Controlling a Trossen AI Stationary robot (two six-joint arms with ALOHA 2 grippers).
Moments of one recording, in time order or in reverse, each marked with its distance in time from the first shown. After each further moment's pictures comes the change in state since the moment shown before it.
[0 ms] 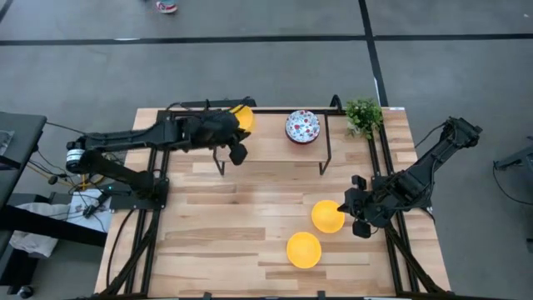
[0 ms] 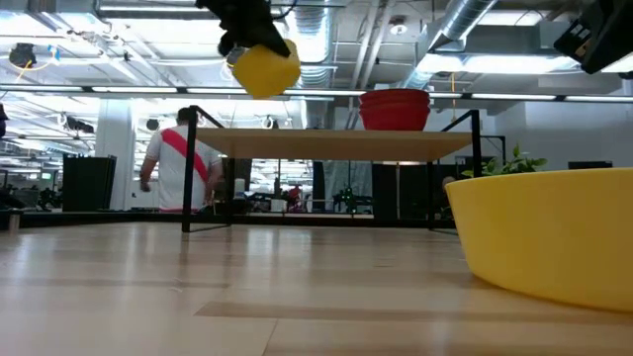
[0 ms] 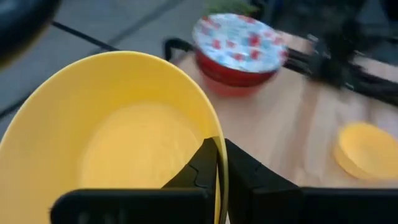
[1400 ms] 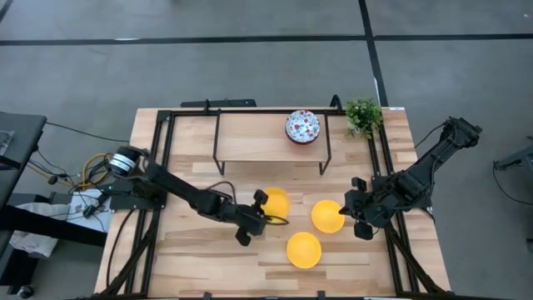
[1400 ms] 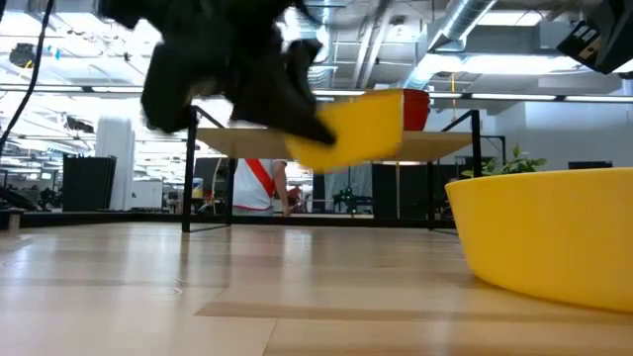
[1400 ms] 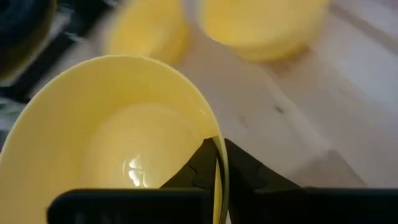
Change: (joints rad) left arm -0.547 0.483 -0.182 0.505 -0.027 0.660; right arm 0.001 0.000 0.000 -0.003 -0.056 0.000
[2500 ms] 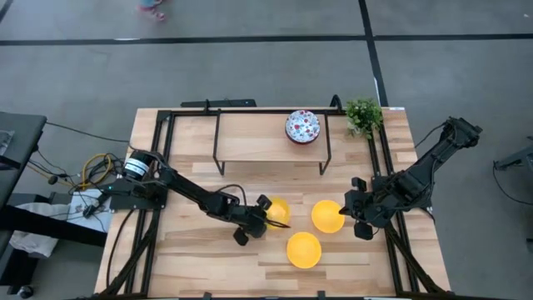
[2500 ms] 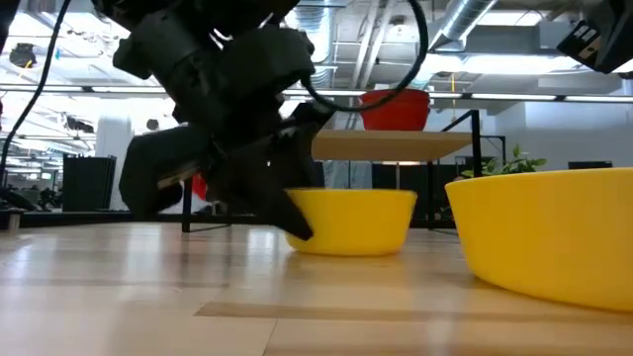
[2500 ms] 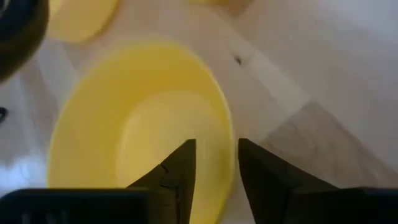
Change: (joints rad) left arm 0.036 0.135 -0.004 -0.006 0.127 0.074; right arm 0.000 0.000 0.000 0.003 -0.001 0.000
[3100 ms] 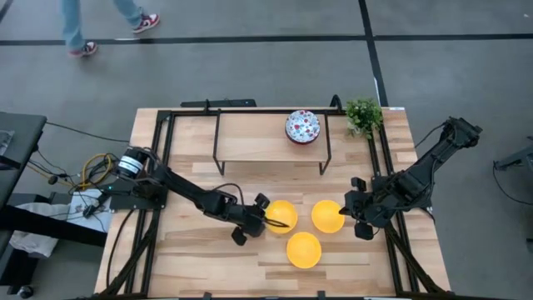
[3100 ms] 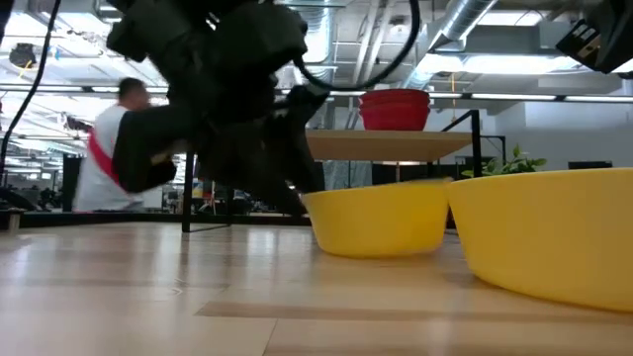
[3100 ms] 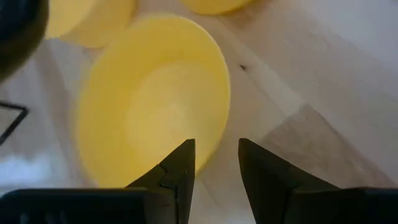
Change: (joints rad) left arm -0.010 -0.058 0.000 -0.056 -0.016 -0.009; right arm 0.000 0.000 0.000 0.000 -0.001 -0.026
